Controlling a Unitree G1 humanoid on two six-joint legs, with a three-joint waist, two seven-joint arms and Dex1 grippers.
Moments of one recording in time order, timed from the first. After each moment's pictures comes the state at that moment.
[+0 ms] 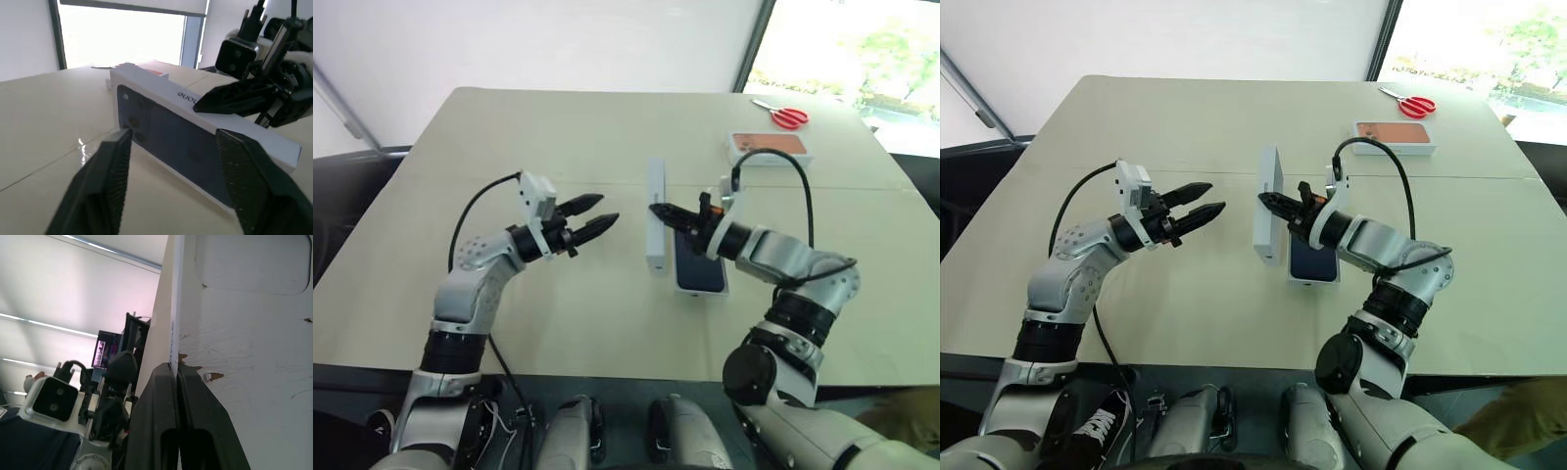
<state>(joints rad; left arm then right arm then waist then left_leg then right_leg) -0.49 0.38 0.03 -0.01 -0.51 0.35 -0.87 -0.74 0.05 -0.80 0.08 1.25 1.61 -0.22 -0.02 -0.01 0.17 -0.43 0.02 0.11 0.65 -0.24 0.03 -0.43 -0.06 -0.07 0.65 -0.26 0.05</state>
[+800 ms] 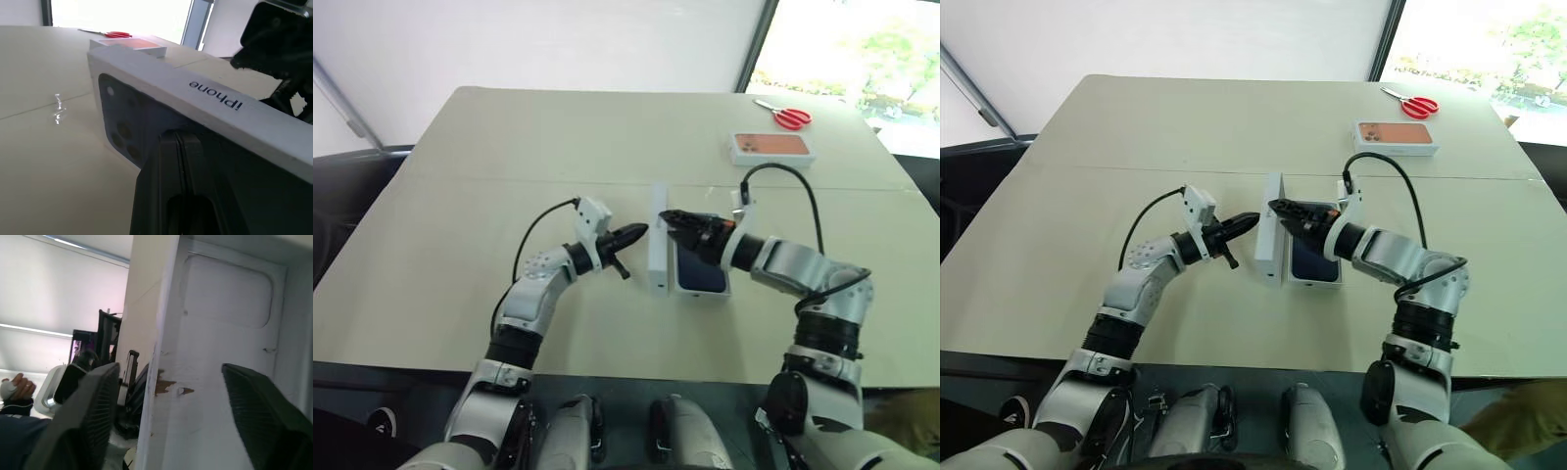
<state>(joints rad) -0.53 0.14 -0.11 0.29 -0.30 0.18 -0.78 -0.62 -0.26 -0.48 0.15 1.56 1.33 -0.33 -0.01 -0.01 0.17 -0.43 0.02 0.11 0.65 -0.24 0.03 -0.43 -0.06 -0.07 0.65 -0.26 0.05</state>
